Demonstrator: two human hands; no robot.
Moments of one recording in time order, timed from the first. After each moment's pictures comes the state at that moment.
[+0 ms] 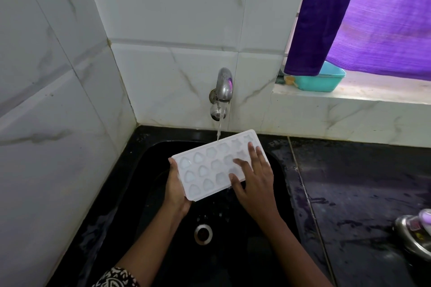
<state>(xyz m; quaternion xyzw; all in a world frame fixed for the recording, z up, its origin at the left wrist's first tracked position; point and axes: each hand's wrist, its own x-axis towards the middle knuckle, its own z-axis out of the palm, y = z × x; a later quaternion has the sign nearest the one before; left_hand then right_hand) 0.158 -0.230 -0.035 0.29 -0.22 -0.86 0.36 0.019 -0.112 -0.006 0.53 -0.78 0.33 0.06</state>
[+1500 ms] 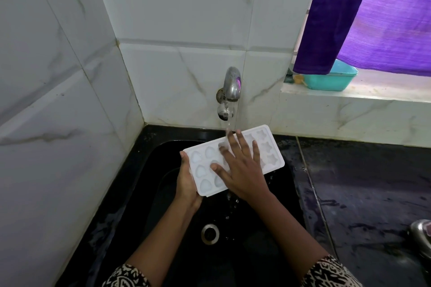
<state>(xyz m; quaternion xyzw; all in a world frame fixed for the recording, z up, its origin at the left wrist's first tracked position) 0.151 -0.229 -0.015 0.27 -0.21 -0.88 0.33 0.025 -0.161 0.013 0.61 -0.76 0.19 0.09</state>
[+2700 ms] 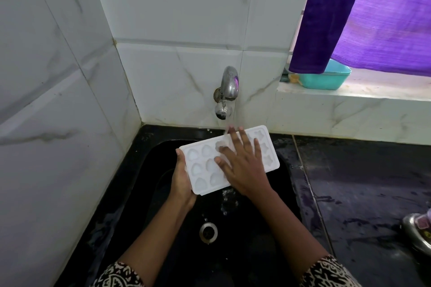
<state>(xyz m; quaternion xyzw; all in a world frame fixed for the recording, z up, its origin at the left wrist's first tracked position) 0.158 -0.229 -0.005 0.27 -0.24 -0.87 0.34 0.025 -0.157 0.019 0.61 -0.77 0.18 0.05</state>
